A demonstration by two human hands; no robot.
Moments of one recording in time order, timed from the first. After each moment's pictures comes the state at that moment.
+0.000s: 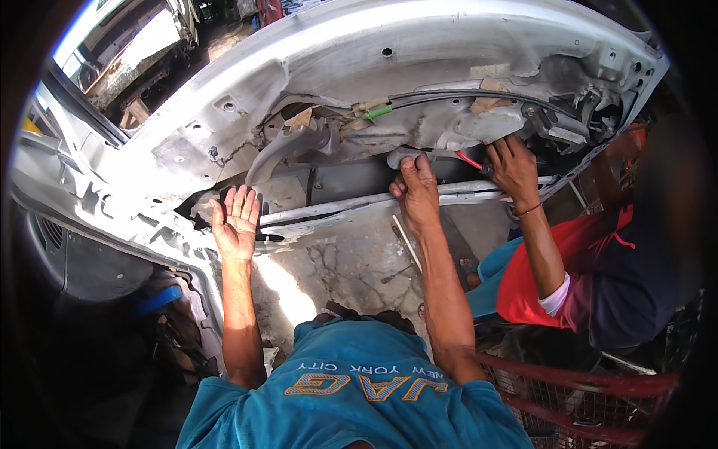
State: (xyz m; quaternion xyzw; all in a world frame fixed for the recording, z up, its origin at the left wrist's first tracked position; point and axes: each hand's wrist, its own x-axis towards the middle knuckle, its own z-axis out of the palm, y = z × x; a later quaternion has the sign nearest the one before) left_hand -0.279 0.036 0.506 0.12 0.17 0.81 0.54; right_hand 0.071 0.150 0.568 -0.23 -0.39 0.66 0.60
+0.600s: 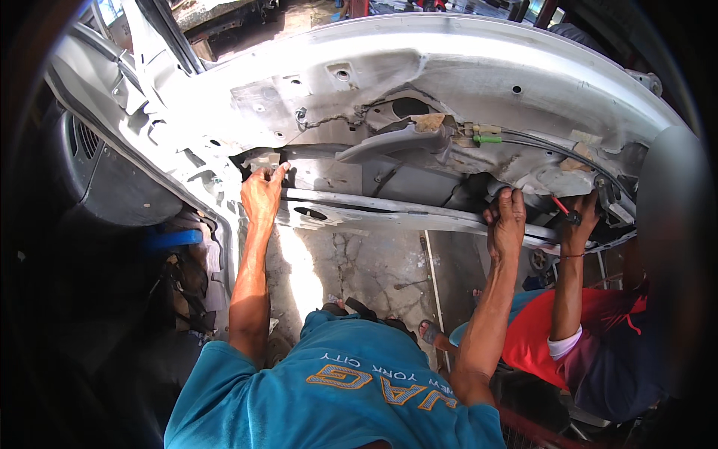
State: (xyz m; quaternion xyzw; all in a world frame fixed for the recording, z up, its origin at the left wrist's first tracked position) left_hand -0.292 0.013 0.537 0.33 0.85 0.41 -0.04; right_hand 0.125 0.164 0.586 -0.33 -0.46 0.59 0.59
